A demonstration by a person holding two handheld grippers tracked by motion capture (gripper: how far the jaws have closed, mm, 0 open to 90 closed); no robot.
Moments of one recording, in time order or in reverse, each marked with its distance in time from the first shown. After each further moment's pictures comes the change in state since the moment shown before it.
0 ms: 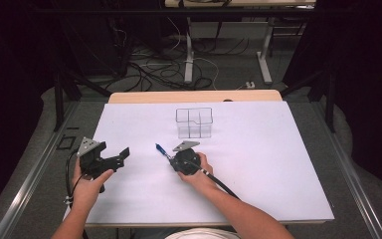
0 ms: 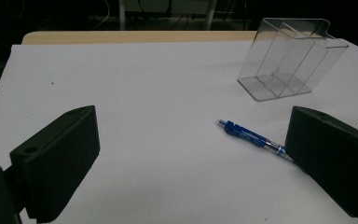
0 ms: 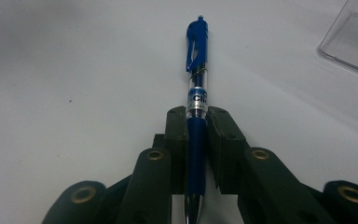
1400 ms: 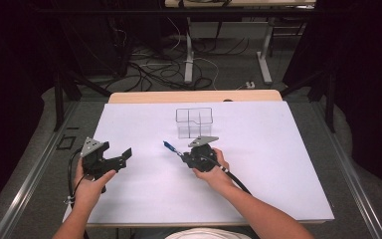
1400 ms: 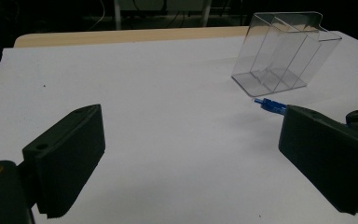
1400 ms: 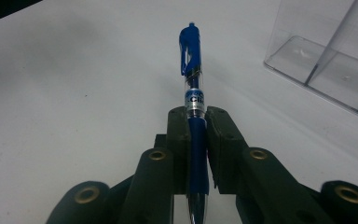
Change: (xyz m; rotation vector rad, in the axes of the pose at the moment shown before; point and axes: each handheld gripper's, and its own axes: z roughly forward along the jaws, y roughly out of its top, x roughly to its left) left arm -0.007 0.001 0.001 0.017 -0.011 0.041; right arm -0.026 0.002 -0.054 -0.072 0.047 -0.004
